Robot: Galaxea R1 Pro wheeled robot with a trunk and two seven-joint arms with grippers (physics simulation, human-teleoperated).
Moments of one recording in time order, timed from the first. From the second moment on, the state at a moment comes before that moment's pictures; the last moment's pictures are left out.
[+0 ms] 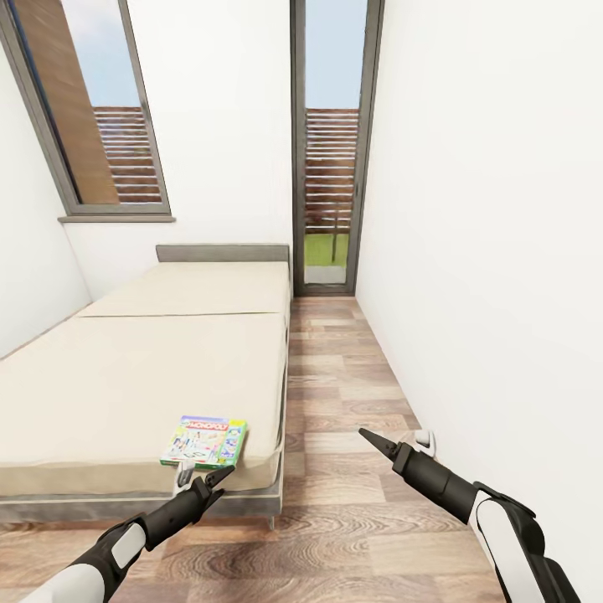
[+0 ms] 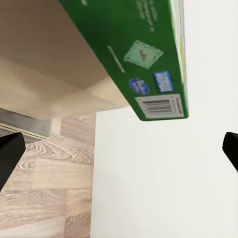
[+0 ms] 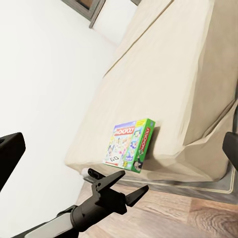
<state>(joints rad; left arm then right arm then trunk) -0.62 0.12 0.43 -0.19 0.30 0.39 -0.96 -0.20 -0.05 -0.15 -1.48 -0.72 0.79 0.60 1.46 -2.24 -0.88</state>
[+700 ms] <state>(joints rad) -0.62 0.12 0.43 -0.19 0.30 0.39 -0.96 -0.20 -0.05 -0.15 -1.48 -0.72 0.78 0.60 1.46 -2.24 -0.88</state>
